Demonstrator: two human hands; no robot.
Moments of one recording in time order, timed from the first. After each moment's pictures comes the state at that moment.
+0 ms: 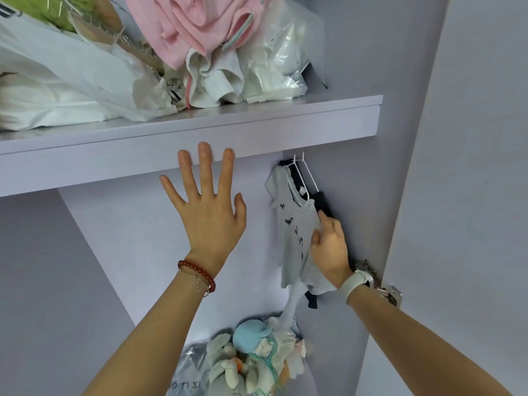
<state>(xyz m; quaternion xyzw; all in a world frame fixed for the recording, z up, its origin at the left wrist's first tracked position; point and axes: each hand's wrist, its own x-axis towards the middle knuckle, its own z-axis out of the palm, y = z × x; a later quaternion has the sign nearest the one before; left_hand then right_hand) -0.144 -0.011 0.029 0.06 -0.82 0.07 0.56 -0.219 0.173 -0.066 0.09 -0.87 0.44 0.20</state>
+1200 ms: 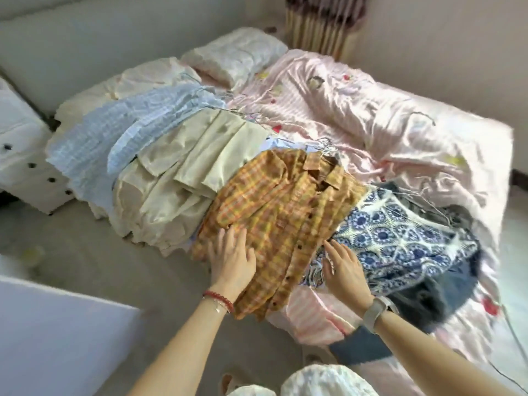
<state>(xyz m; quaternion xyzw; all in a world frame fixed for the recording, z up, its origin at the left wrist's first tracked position) 0.404 0.314 -0.275 -0.78 -0.61 -0.04 -0.16 0.618 0.222 -0.282 -0.79 -0.58 0.15 0.12</state>
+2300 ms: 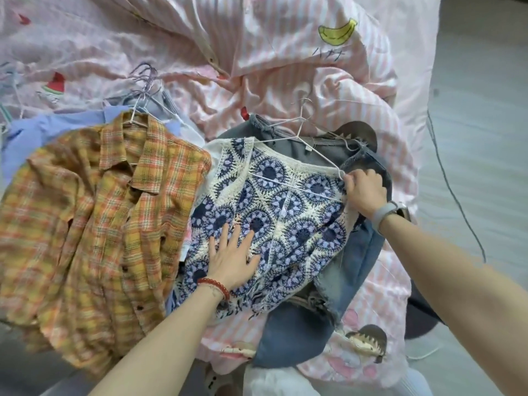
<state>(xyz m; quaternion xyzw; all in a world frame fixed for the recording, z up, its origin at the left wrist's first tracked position) 0.822 0.323 -0.446 -0.85 -0.33 0.34 -0.23 1.104 0.215 -0.446 -0.93 -0.22 0.29 0.06</state>
